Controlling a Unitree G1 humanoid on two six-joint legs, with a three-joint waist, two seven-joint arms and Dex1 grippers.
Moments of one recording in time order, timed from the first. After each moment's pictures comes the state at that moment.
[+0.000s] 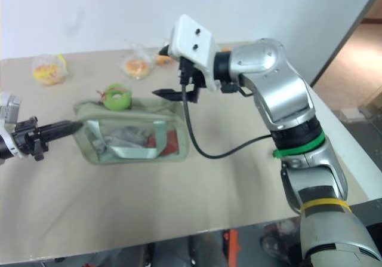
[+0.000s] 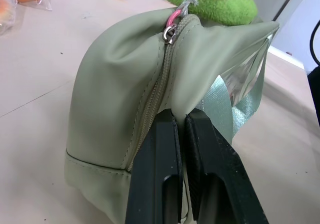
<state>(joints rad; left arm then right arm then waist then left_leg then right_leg) -0.29 0.91 0.39 0.09 -0.77 0.67 -1.20 -1.18 -0.57 0.33 0.00 0.23 0.42 1.03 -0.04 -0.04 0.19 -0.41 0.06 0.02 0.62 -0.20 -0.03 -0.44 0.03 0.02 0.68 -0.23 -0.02</state>
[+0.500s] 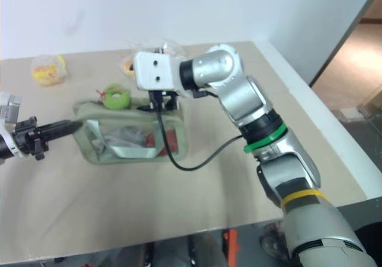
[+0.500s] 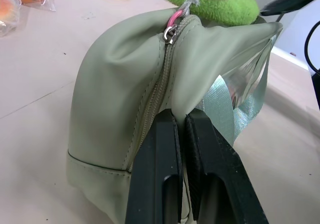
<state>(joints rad) -0.29 0.91 0.40 0.08 -0.77 0.67 -1.18 -1.24 -0.41 0.46 0.22 -0.04 0.06 1.07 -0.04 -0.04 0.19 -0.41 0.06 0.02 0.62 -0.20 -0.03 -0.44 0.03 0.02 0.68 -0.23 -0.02</state>
